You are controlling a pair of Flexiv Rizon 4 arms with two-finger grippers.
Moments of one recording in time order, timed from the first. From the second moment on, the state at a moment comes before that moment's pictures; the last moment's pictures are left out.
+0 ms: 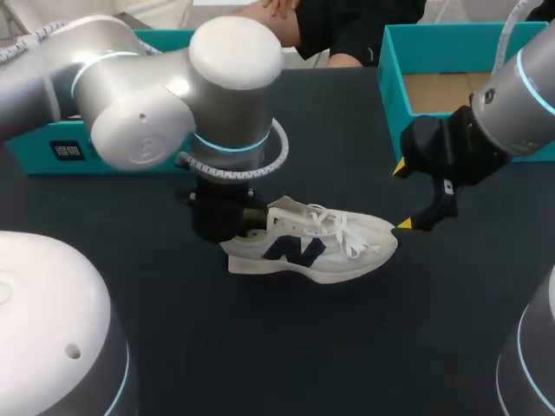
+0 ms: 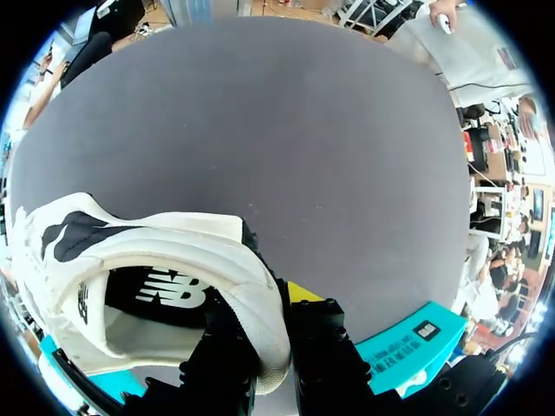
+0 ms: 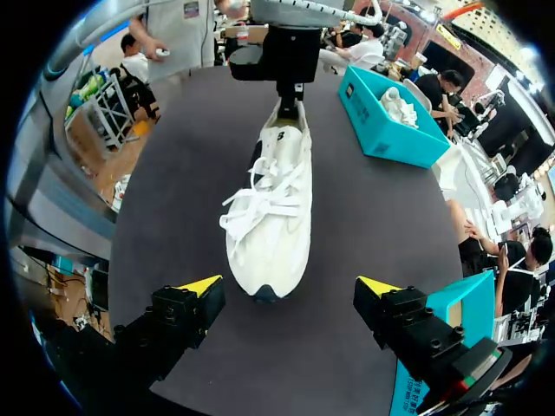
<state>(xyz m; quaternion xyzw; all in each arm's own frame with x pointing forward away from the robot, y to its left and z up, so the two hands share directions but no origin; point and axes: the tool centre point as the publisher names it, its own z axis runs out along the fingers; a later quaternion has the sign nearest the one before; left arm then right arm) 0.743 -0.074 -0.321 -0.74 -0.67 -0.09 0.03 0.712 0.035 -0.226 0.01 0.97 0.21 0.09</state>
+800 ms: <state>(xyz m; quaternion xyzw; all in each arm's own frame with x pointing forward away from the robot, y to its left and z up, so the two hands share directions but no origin) 0.748 -0.084 -0.373 -0.73 -0.67 -0.09 0.09 0.712 0.035 -0.226 0.01 0.97 0.21 0.09</state>
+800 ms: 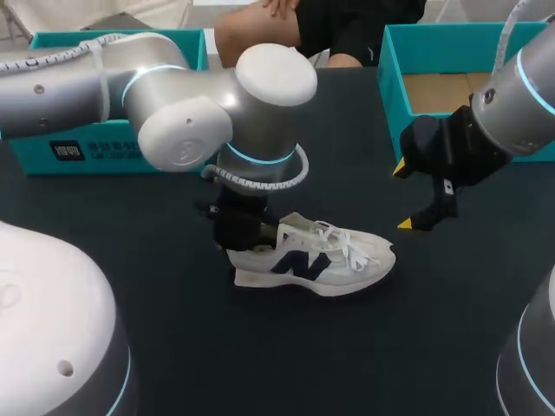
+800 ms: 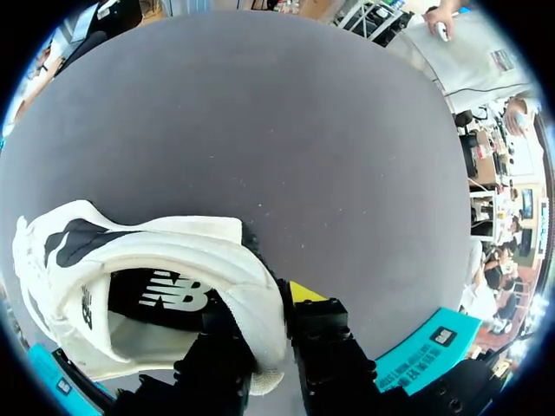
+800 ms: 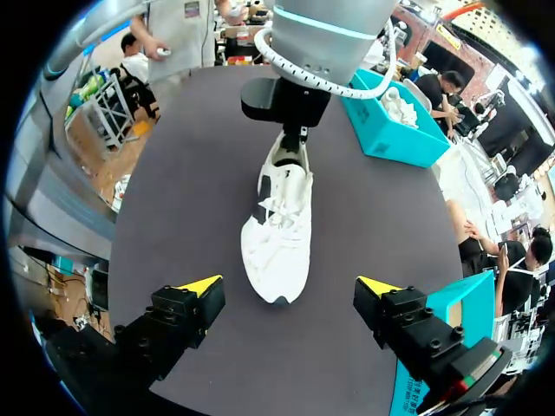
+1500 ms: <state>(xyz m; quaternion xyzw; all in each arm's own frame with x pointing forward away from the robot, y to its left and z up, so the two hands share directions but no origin) 0.743 -0.095 -0.306 -0.64 -0.77 -0.02 0.03 0.712 0.035 -0.226 0.01 0.97 0.21 0.09</state>
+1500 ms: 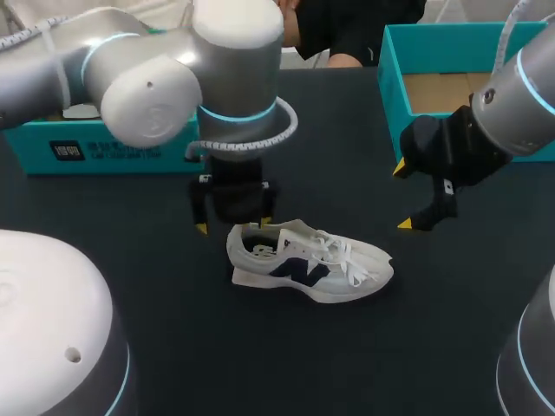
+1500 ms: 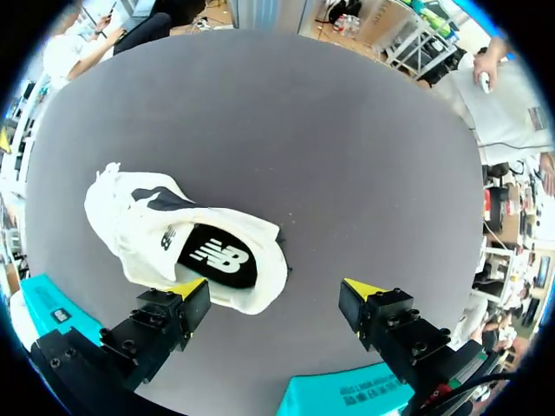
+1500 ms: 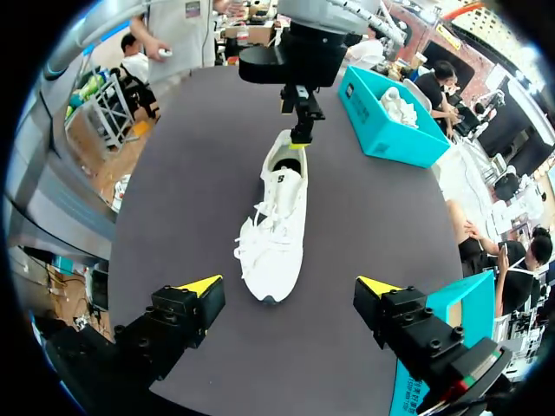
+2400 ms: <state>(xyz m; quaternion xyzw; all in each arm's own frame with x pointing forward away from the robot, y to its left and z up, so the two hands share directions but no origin) 0.738 -0.043 -0.274 -0.43 -0.87 0.24 0.04 0.712 0.035 -0.226 0.01 0.97 0.21 0.09</state>
